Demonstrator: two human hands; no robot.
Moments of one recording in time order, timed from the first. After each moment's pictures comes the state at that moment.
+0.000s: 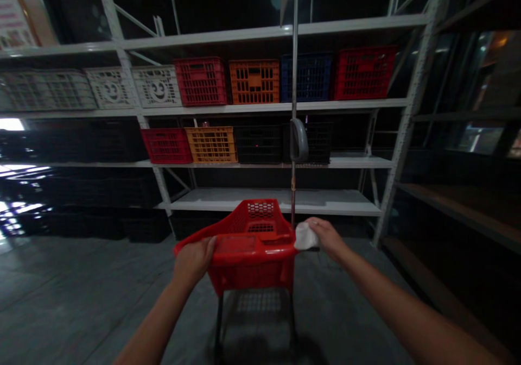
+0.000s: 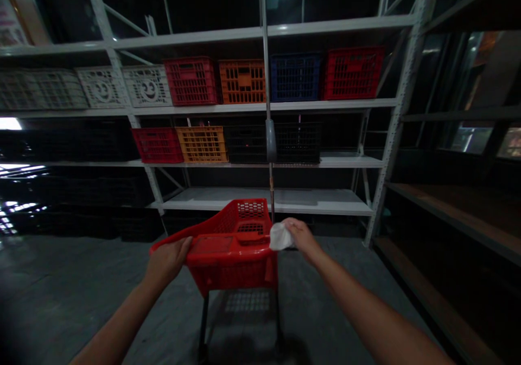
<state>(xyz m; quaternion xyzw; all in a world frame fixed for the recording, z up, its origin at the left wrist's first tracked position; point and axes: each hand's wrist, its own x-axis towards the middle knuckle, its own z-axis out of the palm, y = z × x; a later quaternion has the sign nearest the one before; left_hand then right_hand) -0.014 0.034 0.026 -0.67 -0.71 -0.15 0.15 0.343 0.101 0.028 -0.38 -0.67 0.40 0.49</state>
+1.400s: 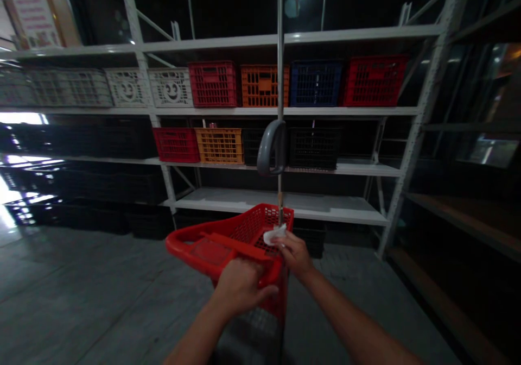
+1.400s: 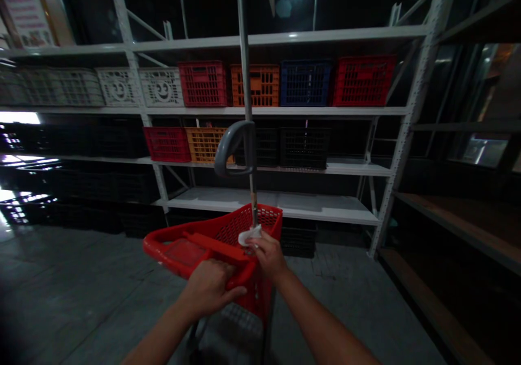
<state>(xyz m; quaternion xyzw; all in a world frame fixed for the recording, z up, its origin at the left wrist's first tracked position) 0.084 -0.009 0.033 -0.82 -0.56 -0.10 0.09 0.250 0.080 0.004 -0.25 -0.78 0.21 0.53</state>
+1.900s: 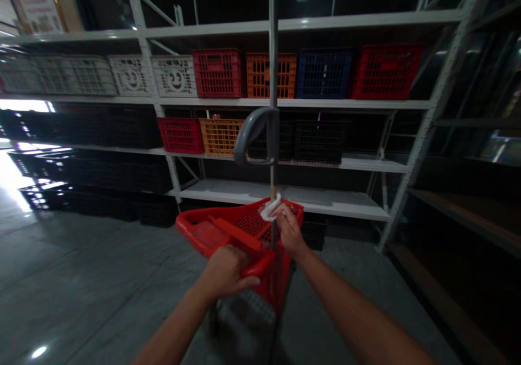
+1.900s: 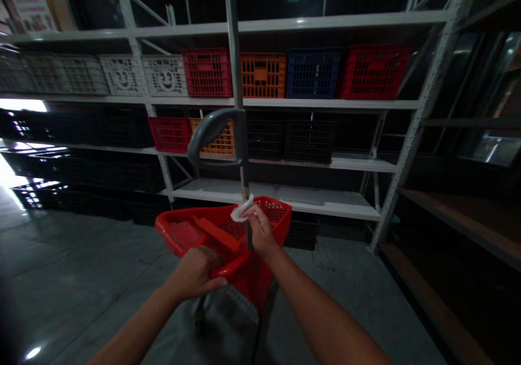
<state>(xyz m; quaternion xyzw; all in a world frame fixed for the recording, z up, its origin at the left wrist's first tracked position) 0.038 -0.005 0.018 -0.86 -0.46 -0.15 0.15 0.207 0.079 0.045 -0.14 -0.68 0.37 0.62</state>
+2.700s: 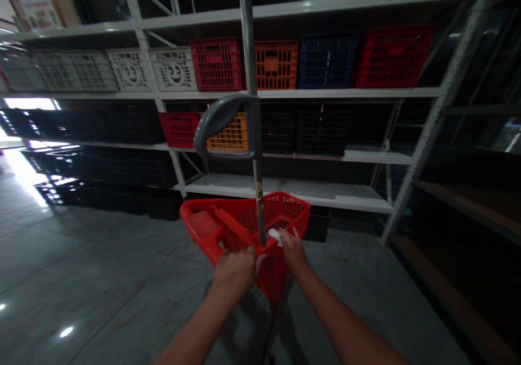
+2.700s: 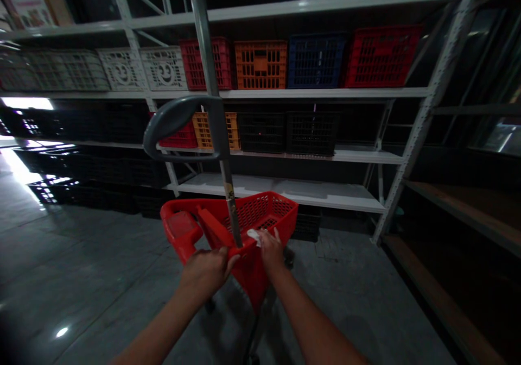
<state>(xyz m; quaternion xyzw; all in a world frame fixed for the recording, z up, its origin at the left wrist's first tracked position) 0.085 -0.029 0.019 -0.71 -0.68 -0.07 0.18 0.218 0.089 -0.085 -0.37 -0.78 0.12 0.49</state>
